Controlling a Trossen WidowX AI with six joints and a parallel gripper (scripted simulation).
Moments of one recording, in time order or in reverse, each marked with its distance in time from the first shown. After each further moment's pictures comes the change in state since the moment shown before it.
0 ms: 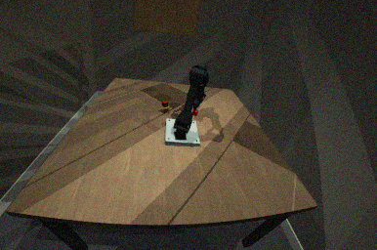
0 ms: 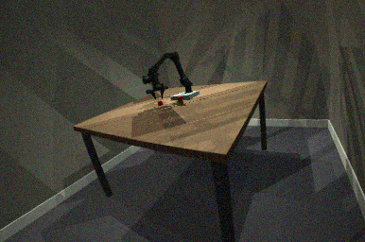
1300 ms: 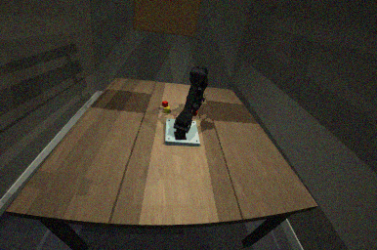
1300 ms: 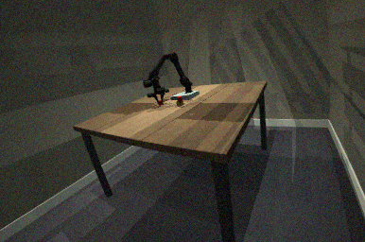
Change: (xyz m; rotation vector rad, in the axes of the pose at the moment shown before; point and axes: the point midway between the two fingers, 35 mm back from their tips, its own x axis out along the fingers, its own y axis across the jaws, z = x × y) arm 0.031 0.004 0.000 -0.004 0.003 0.023
